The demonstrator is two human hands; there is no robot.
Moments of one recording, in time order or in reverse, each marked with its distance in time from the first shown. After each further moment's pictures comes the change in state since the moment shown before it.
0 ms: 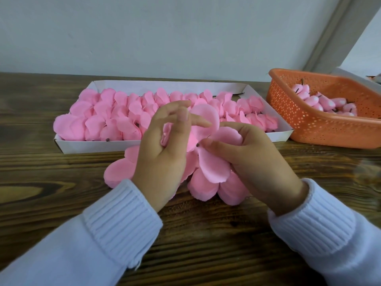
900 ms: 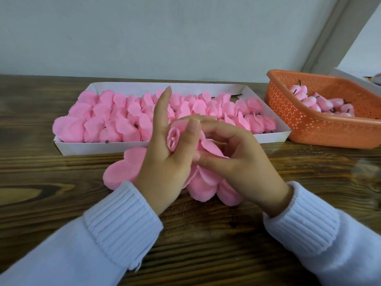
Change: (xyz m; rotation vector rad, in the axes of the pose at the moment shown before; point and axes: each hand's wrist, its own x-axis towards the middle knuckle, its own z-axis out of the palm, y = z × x) left_hand -0.005 0.004 0.000 -0.140 -0.097 -0.023; right_hand 0.003 0.005 0.009 0.026 -0.201 -0.335
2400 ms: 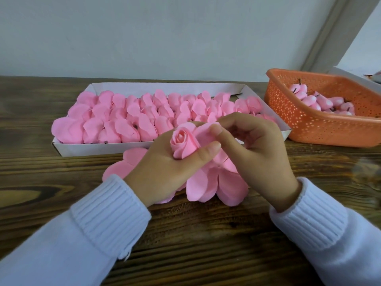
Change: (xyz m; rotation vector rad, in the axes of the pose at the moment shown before) left_hand 0.008 0.005 -0.013 0.123 -0.399 -0.122; right_hand 0.000 -0.004 -0.012 -0.373 0.264 -0.142
